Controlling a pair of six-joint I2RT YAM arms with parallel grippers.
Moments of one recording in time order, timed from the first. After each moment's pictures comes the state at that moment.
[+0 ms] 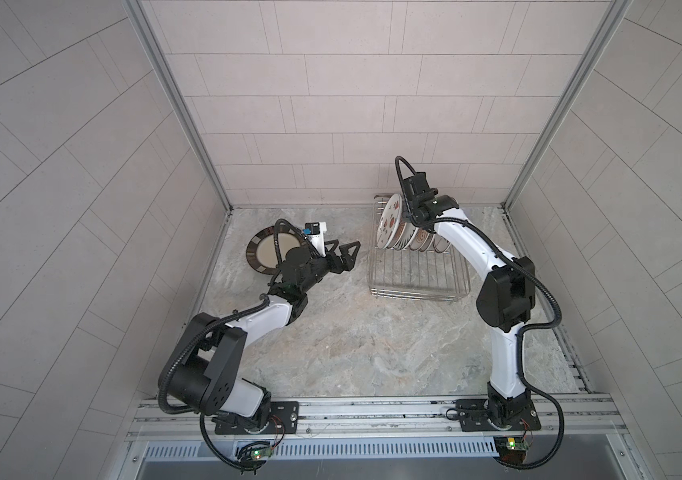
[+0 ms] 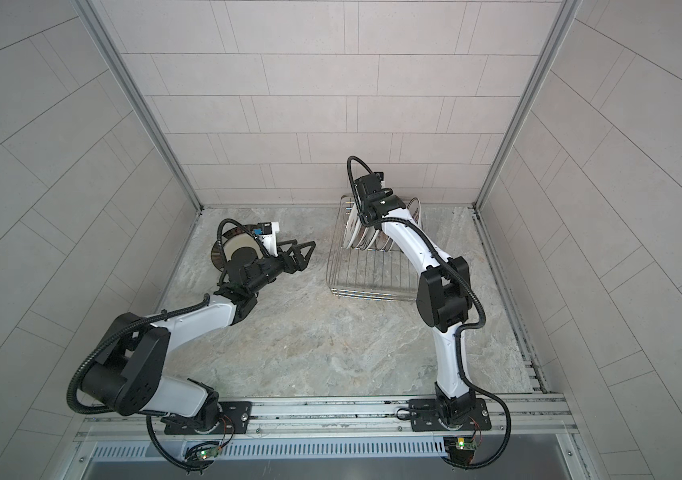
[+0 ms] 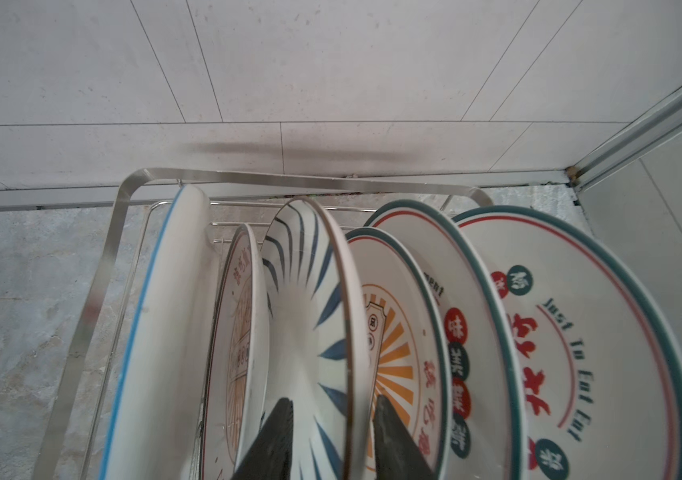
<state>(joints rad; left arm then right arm) -0.41 1.46 0.68 0.72 0.29 -0.53 0.35 2.10 2.02 -0.74 0.44 0.32</state>
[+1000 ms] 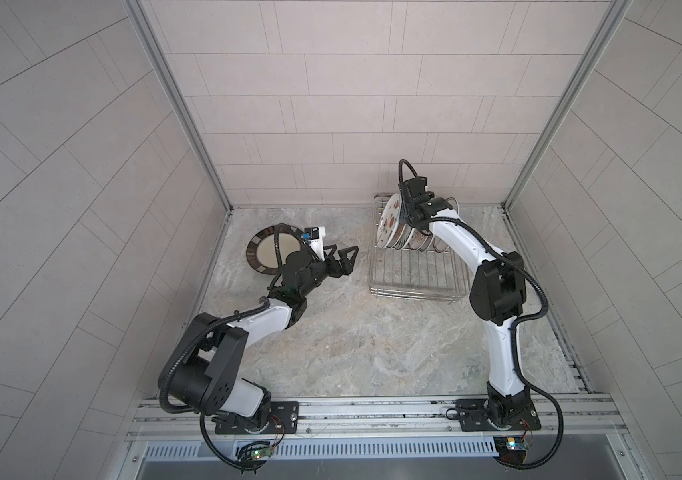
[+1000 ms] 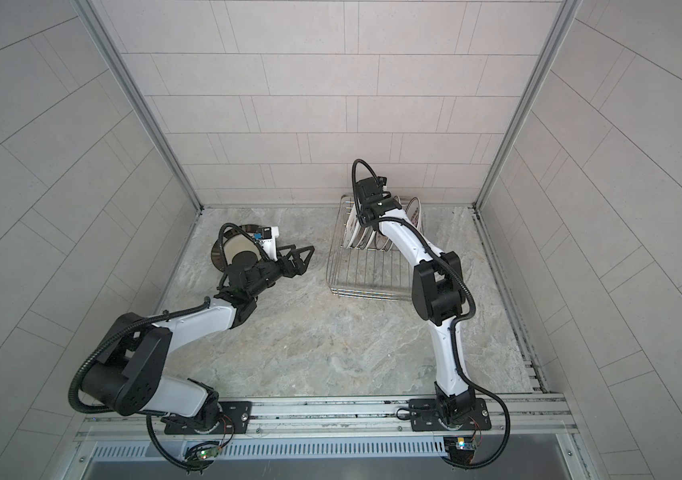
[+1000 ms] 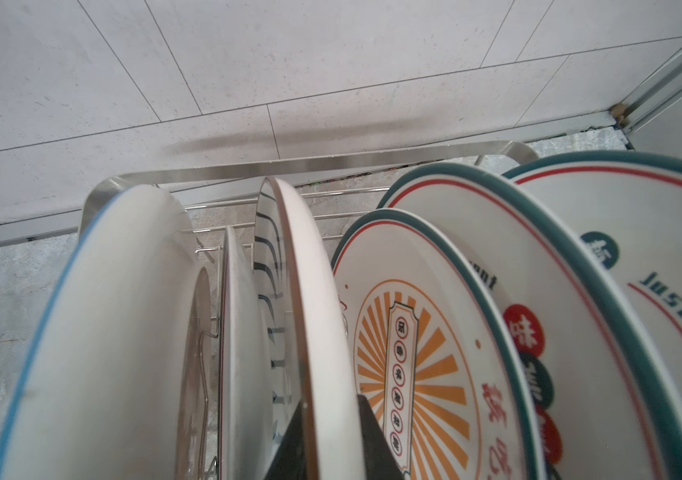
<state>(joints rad) -0.41 1.46 0.63 0.73 0.27 -0.53 0.35 2.16 2.03 -0.70 0.43 0.46</state>
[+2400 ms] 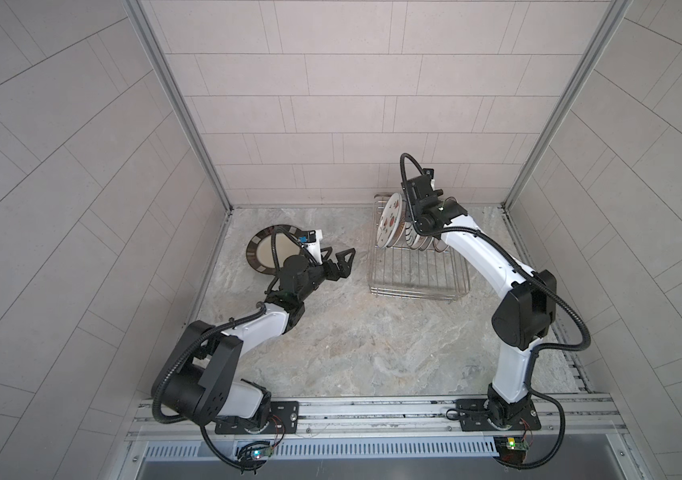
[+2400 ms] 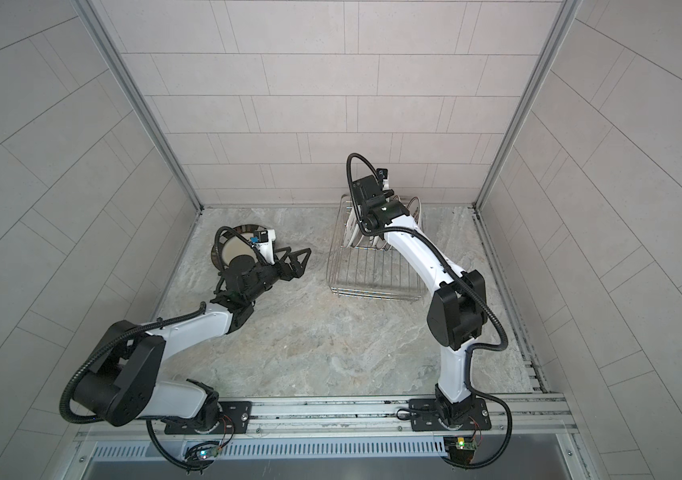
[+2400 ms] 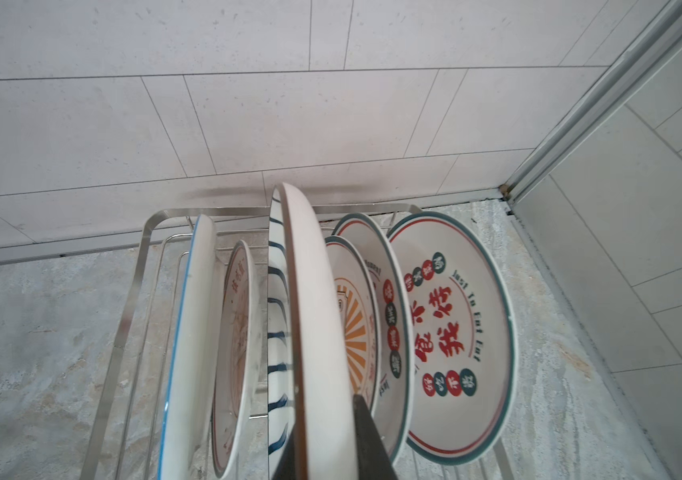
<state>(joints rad) -0.41 1.41 0.59 0.71 0.24 -0.51 0.42 1.86 1.84 -0.71 0.62 0.38</state>
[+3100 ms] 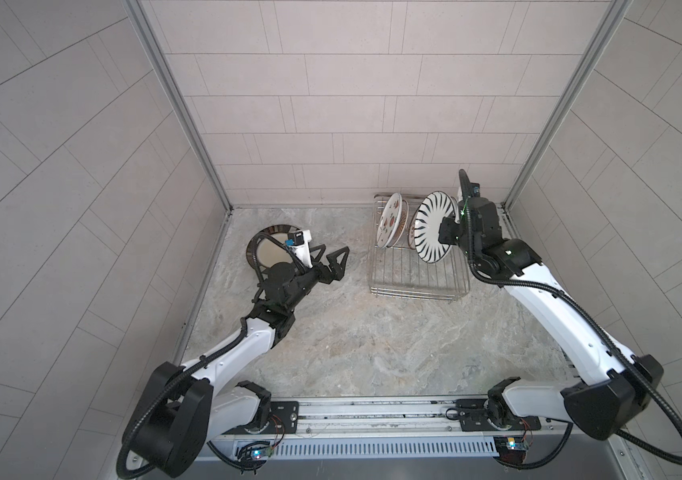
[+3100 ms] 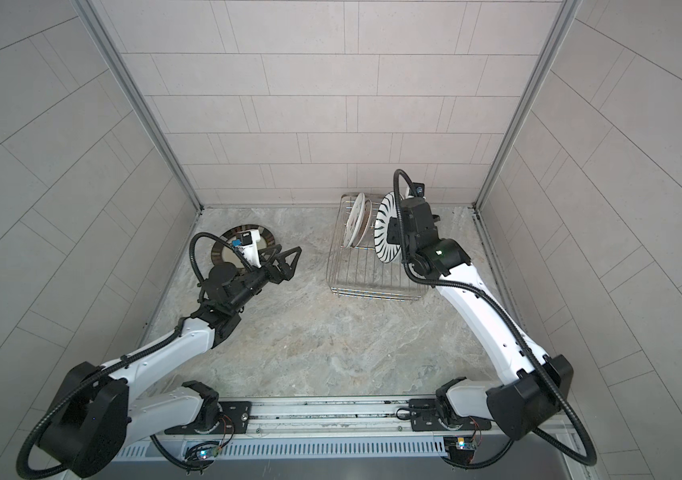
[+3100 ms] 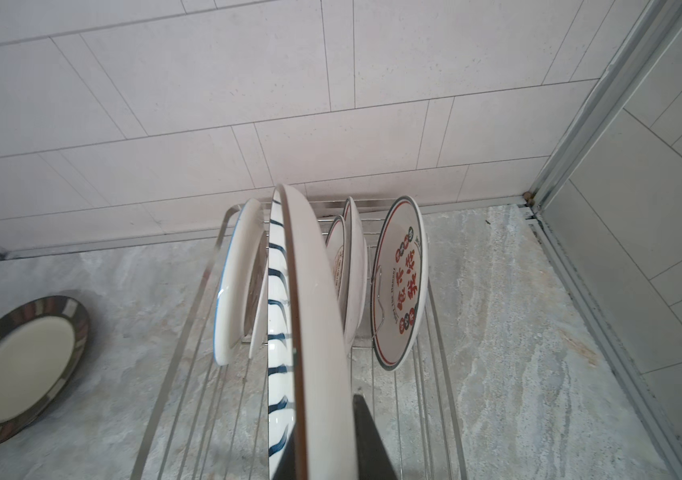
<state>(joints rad) -0.42 1.13 0.53 0.62 0.22 -0.54 0.37 1.24 1.33 -0.55 0.32 0.34</state>
